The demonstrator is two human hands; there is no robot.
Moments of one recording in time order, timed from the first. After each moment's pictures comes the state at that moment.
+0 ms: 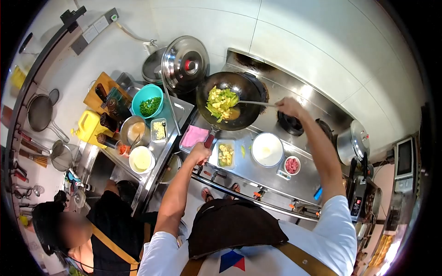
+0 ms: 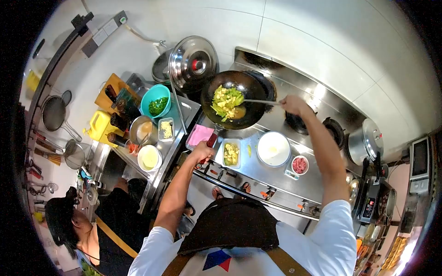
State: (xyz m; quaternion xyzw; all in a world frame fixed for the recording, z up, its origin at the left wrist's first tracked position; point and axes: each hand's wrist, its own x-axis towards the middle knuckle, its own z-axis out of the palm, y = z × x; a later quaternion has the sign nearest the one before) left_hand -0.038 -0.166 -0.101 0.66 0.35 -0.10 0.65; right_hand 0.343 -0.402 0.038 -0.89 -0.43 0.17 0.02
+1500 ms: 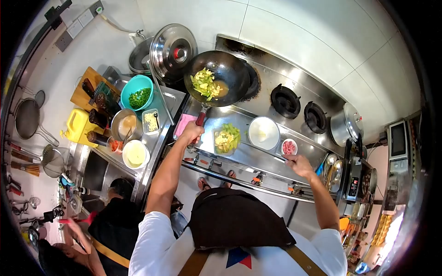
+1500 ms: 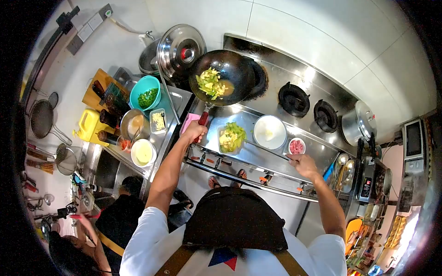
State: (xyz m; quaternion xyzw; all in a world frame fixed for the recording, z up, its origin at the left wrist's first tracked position) left_hand -0.018 -0.126 -0.110 0.64 0.35 -0.10 0.67; right_hand 0.103 -0.595 0.014 -0.92 -0.24 0.30 0.12
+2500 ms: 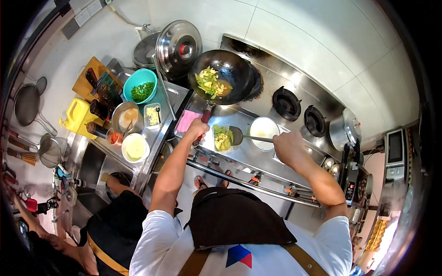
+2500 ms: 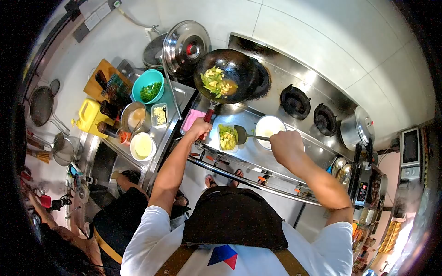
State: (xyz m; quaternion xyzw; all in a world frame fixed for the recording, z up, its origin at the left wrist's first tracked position) left_hand -0.011 -0.137 -0.119 0.65 0.38 -0.11 0.65; right_hand 0.058 -0.433 0.139 -0.85 -0.44 0.13 -0.25
